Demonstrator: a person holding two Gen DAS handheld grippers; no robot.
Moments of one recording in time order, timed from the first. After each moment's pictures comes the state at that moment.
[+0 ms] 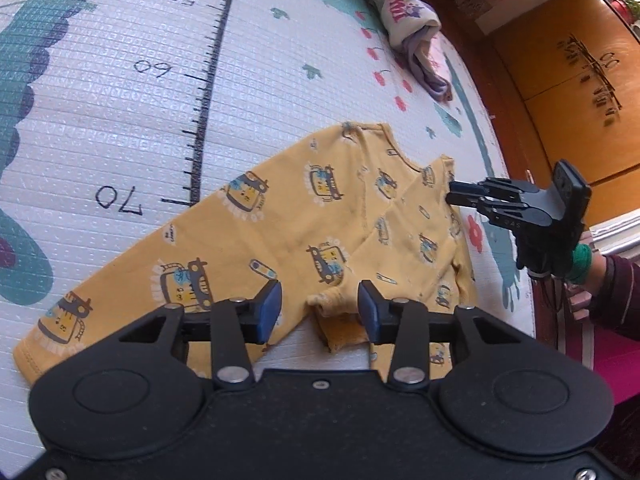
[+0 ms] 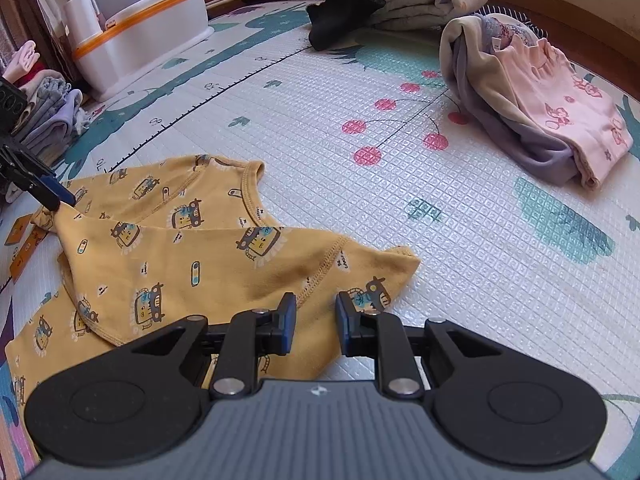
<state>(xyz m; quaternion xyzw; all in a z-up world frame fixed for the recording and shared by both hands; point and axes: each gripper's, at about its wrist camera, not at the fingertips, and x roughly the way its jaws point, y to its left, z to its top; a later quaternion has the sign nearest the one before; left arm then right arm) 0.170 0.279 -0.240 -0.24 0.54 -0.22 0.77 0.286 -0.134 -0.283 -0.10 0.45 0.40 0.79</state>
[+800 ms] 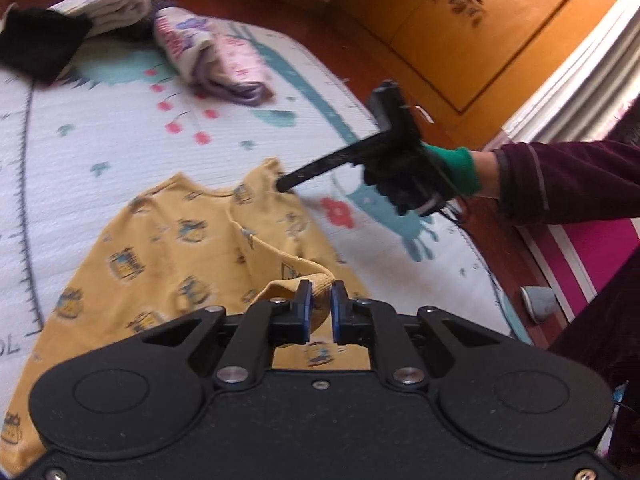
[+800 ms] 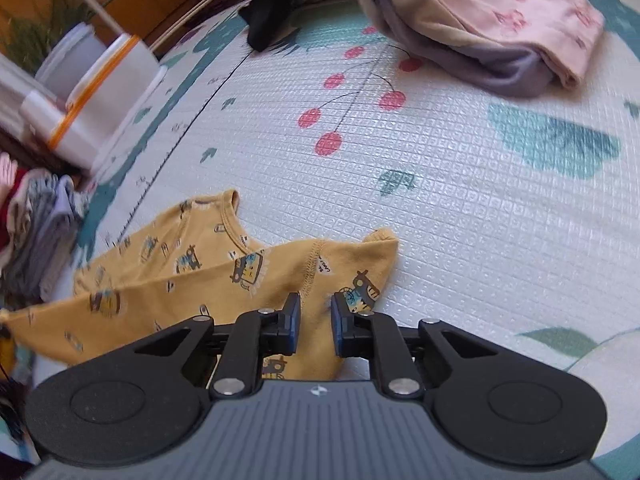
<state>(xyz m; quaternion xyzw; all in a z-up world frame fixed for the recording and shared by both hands) 0.141 0.167 -0.143 -0.09 0.45 -0.41 0.79 0.328 -0.164 -0.293 0.10 0.55 0.35 0.75</state>
